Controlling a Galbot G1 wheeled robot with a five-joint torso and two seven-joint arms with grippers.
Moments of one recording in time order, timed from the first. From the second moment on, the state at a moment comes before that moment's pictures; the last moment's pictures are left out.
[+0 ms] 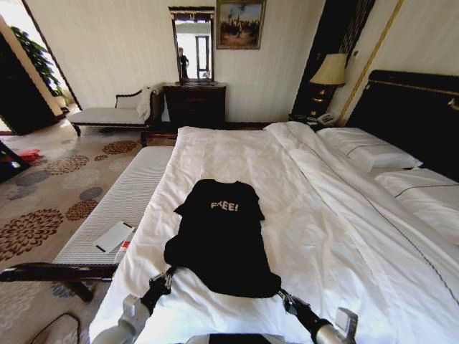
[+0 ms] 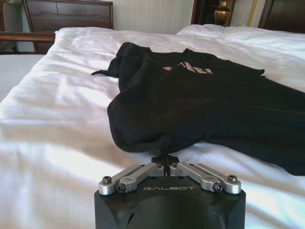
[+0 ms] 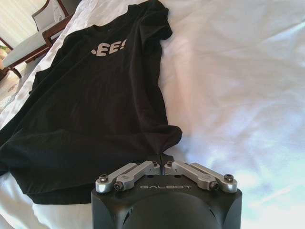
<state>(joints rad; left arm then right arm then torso) 1.94 -0.89 -0.45 -2.07 -0.48 -0.09 -0.04 -2.12 1.07 0.63 2.31 0.91 -0.30 0.09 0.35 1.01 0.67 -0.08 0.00</state>
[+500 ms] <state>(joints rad) 2.19 -0.92 -0.68 -2.18 -0.55 -0.17 0.00 -2.17 1.07 0.65 2.33 0.90 -0.30 0.09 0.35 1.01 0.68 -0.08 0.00</state>
